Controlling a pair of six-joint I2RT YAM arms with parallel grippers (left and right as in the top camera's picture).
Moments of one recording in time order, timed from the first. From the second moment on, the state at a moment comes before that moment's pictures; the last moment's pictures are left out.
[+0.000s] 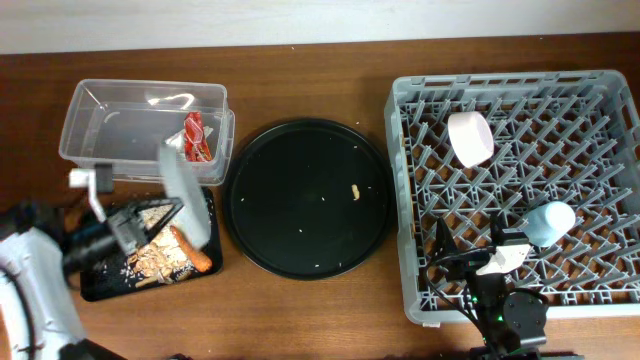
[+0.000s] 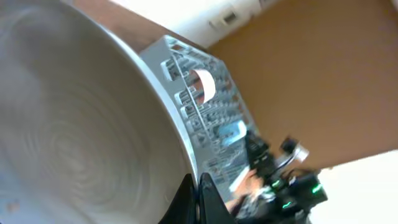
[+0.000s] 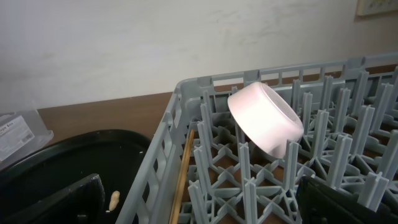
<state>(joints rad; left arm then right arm) 0.62 1.44 1.15 -1.54 1.34 0.90 0.08 0.01 0.01 -0.07 -0.01 0.18</state>
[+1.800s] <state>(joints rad) -0.43 1.81 1.21 0.10 0.71 -0.64 0.08 0.01 0.01 -0.07 -0.01 0.18</state>
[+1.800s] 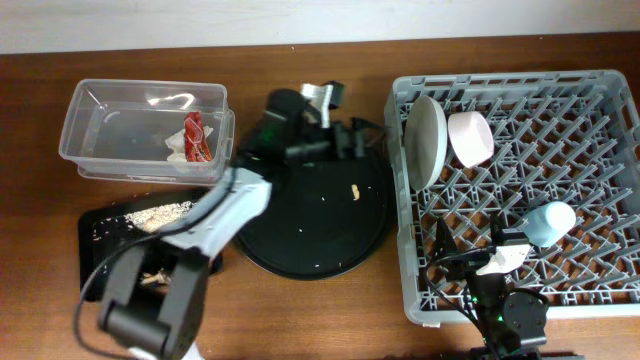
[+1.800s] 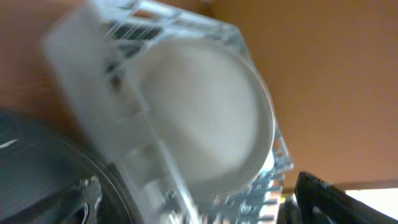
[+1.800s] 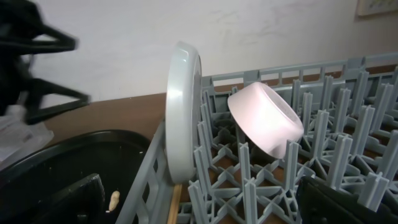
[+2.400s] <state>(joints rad) -0.38 0.86 1.21 -0.80 0.05 -0.20 0.08 0.01 0.01 -0.07 -0.01 0.18</state>
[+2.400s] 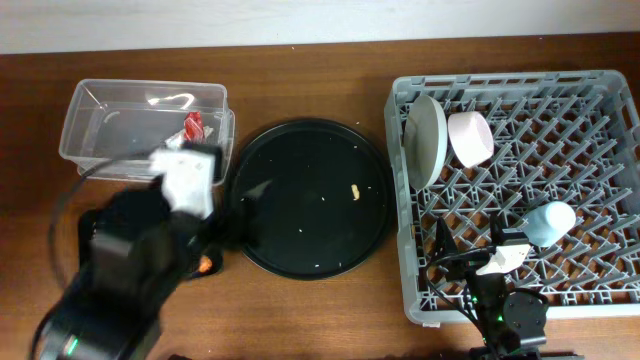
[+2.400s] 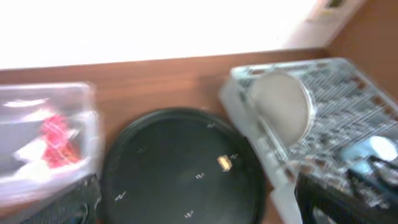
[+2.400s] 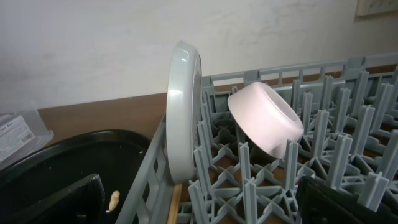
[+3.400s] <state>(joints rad) -0.13 0.13 0.22 -0.24 -0.19 -0.18 0.08 0.01 0.01 -0.07 -0.01 0.18</state>
